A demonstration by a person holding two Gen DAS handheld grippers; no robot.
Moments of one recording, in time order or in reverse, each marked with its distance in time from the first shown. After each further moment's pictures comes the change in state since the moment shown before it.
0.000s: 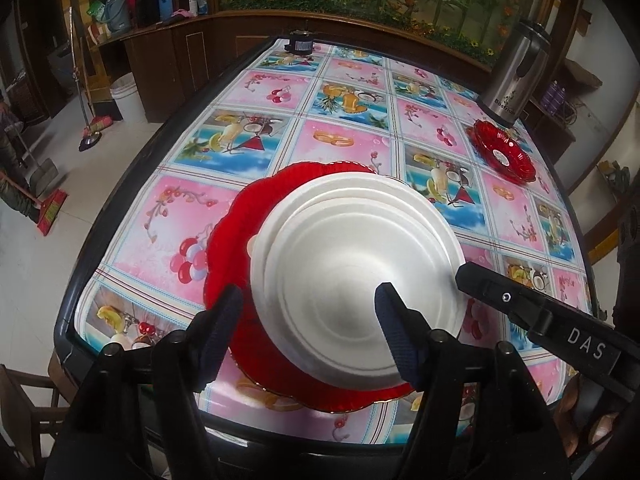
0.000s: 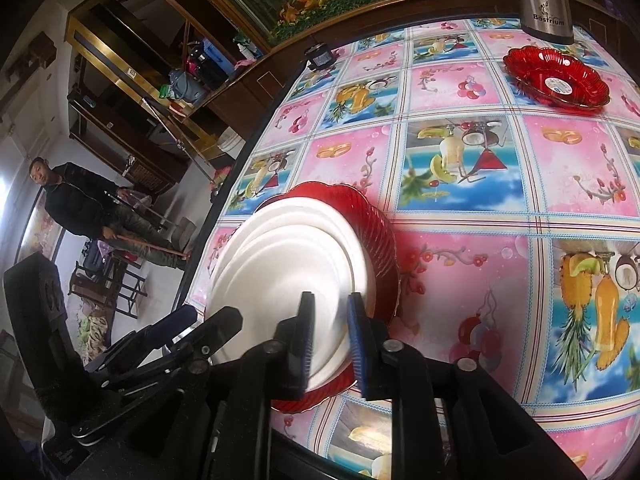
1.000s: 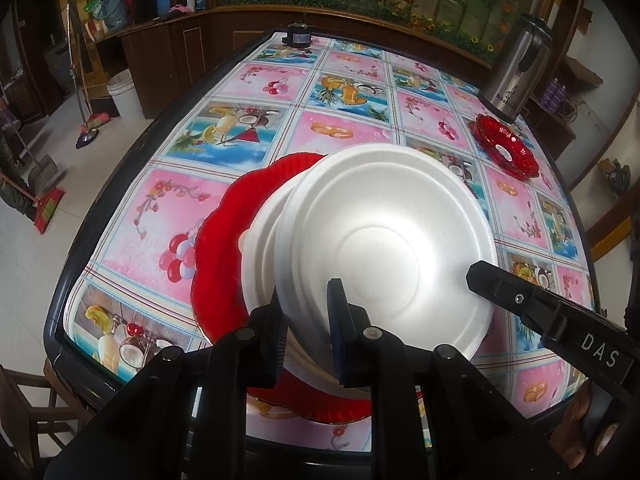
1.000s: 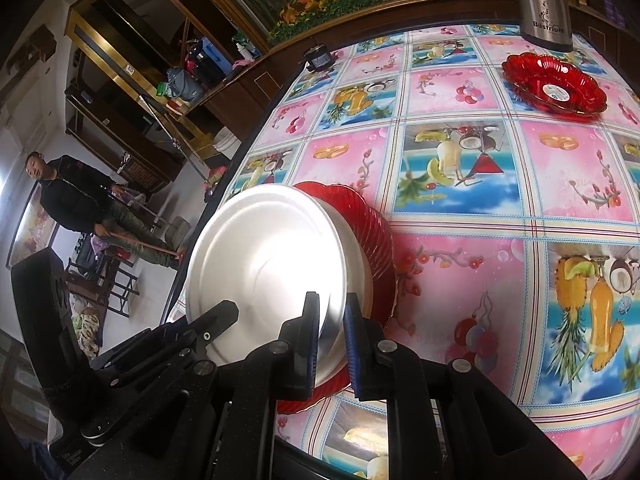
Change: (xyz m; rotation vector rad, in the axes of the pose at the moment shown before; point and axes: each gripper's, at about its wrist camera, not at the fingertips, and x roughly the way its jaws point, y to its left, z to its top) left arm 0.018 -0.002 -0.002 -0.008 0.023 -0.008; right arm 0.001 0.004 0.000 -0.016 -0.009 -0.031
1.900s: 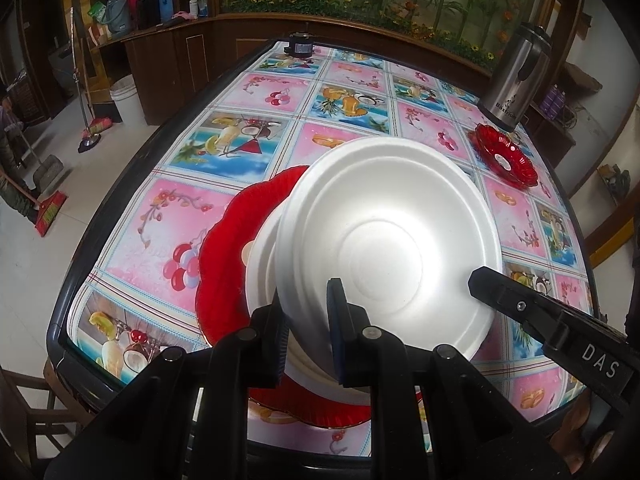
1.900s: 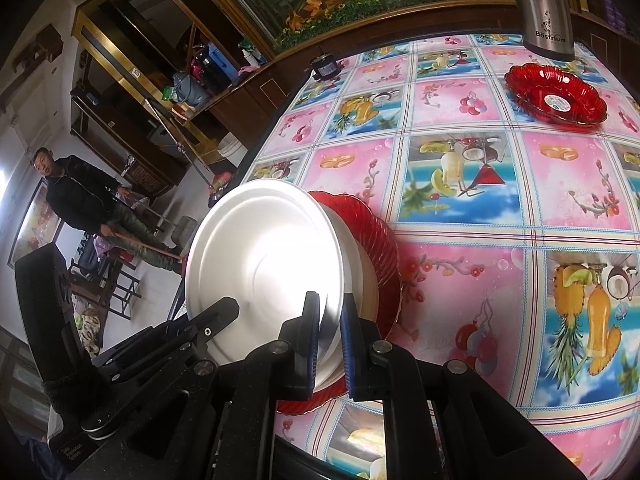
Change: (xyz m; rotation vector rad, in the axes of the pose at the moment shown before) left arm -0.004 0.000 0.002 0.002 -0.033 0.006; right arm -0.006 0.003 0.000 -0.019 -0.028 0.007
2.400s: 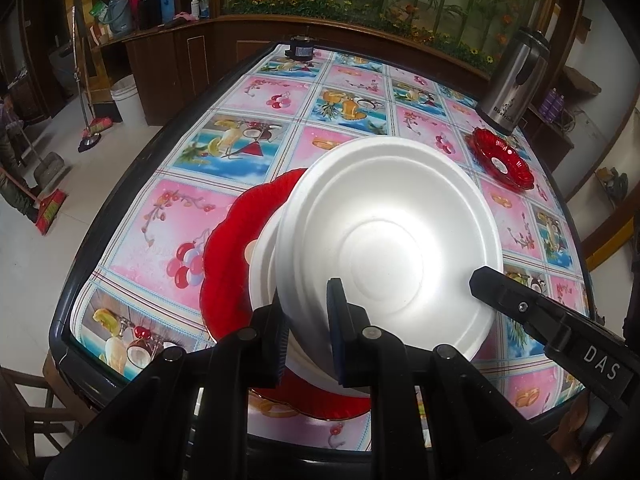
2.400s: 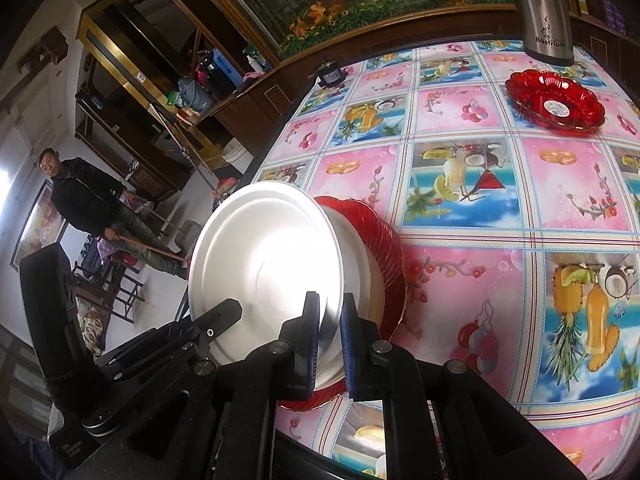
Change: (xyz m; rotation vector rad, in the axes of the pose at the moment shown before) left arm -0.008 0.002 -0.001 -0.009 -0.005 -0.006; right arm -0.008 0.001 -0.002 -0.003 -0.023 0.015
